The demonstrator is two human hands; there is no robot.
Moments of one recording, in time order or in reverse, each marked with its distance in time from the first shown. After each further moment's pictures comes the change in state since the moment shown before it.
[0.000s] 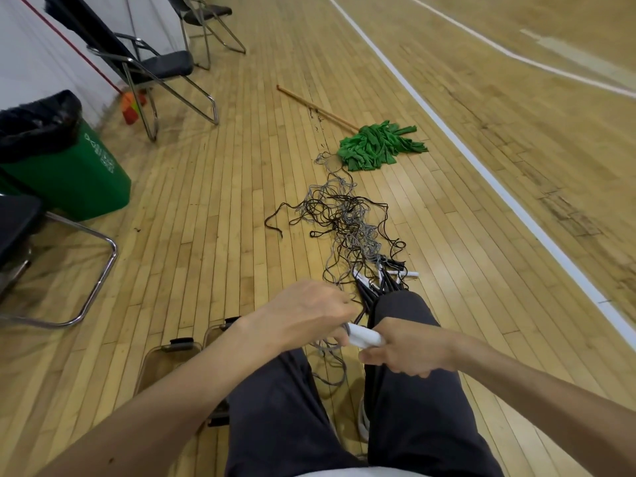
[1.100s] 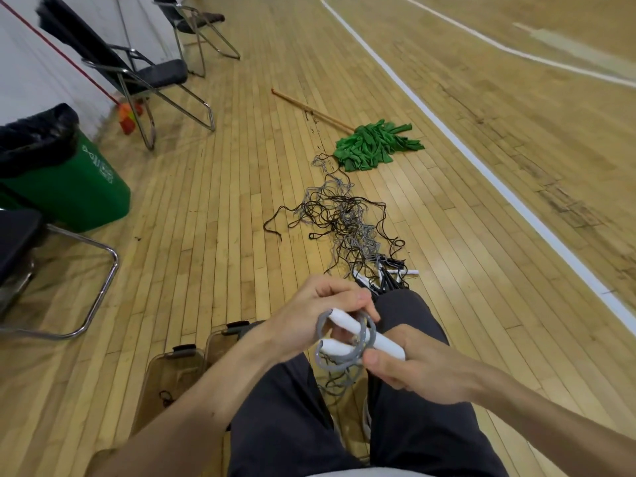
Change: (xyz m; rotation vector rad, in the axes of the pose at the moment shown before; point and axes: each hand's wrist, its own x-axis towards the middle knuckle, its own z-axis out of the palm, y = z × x) left_hand -0.001 0.028 -0.010 -1.570 0.311 -0.187; right_hand -0.037 0.006 0.023 0.323 0.187 -0.523
